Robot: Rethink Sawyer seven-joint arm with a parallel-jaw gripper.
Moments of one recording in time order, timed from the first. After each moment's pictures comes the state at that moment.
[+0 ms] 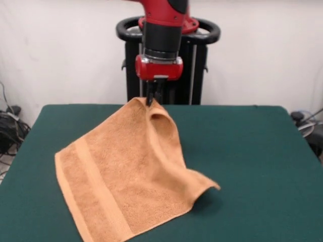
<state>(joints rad) -0.40 -0.79 -0.03 2.20 -0.22 -0.02 1.19</state>
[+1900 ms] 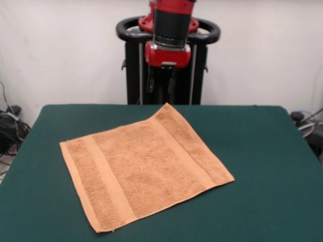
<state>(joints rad) -0.35 -0.85 -0.08 2.30 -0.17 -0.05 1.21</state>
